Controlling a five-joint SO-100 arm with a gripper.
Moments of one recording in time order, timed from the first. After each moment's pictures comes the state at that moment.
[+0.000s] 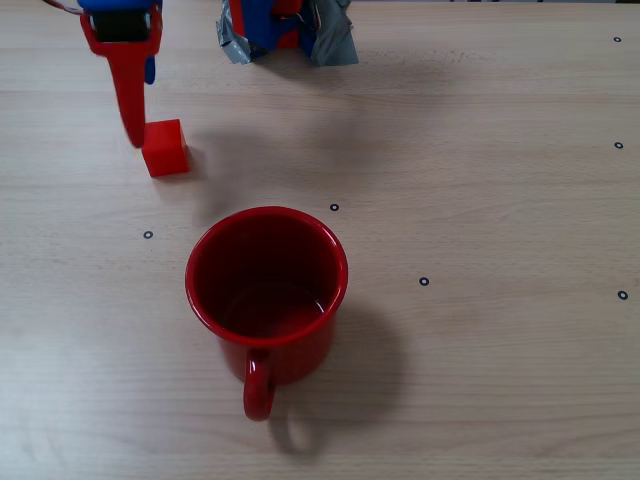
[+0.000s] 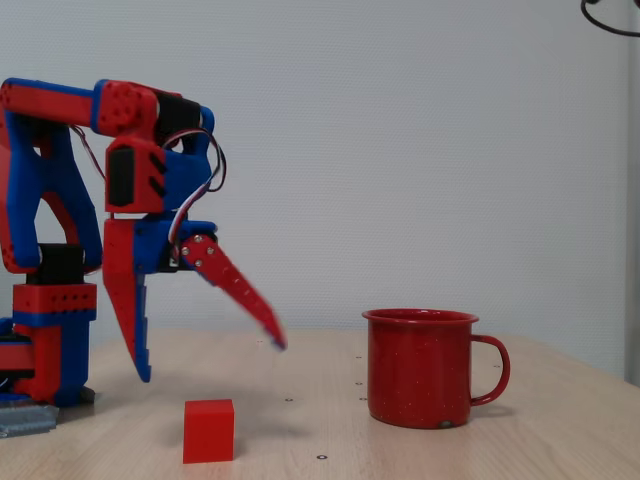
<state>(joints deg) 34.6 104.9 117.7 74.5 -37.5</state>
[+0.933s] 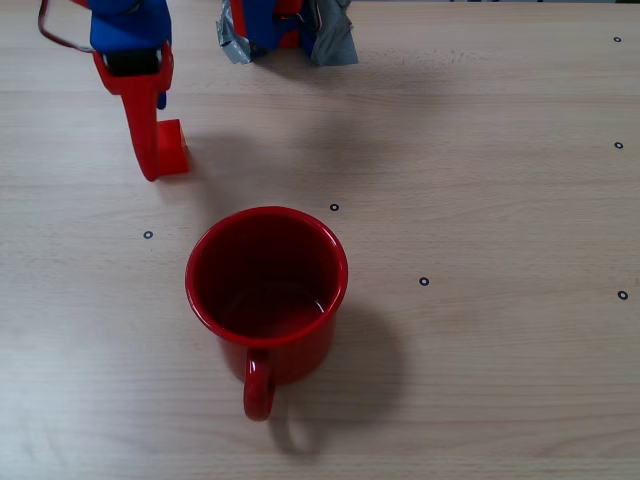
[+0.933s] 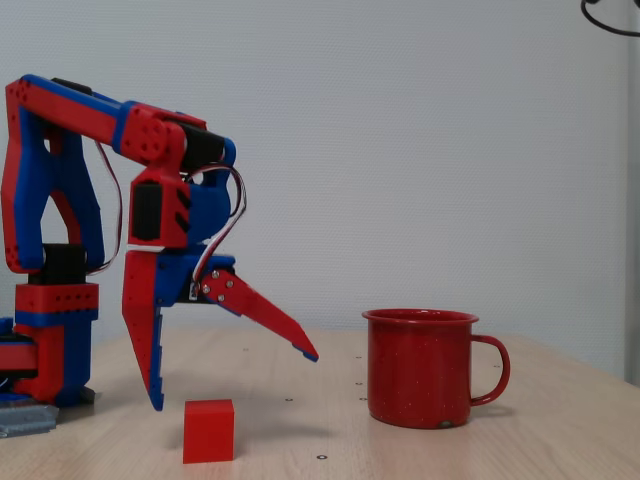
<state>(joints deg) 31.6 96.7 118.8 68.8 -36.5</state>
